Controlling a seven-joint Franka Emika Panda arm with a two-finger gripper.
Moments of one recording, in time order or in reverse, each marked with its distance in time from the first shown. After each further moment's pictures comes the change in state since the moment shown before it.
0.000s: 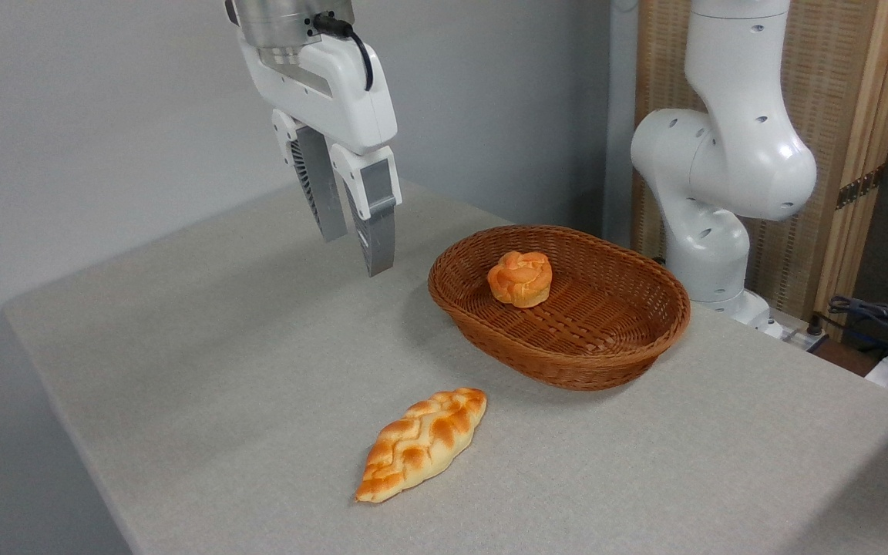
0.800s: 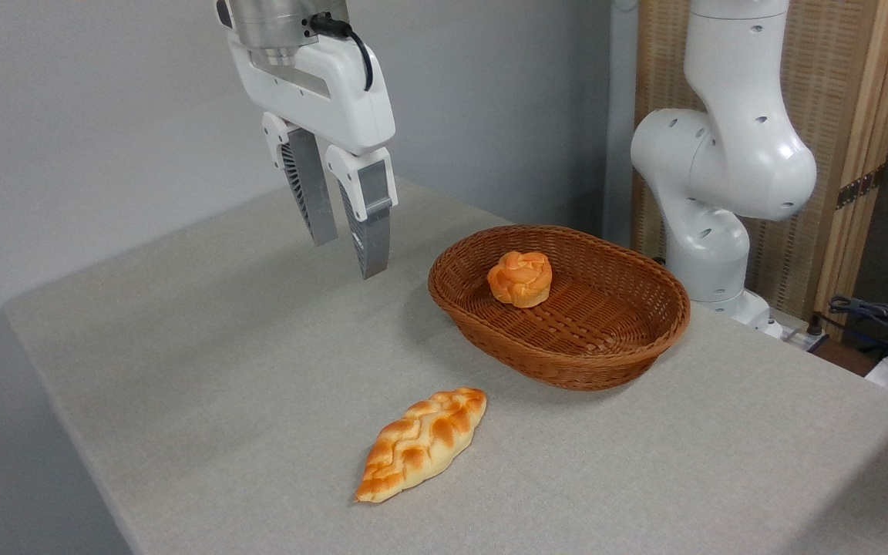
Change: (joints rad) arm 0.000 0.008 -0.002 0.004 0.000 0.022 -0.050
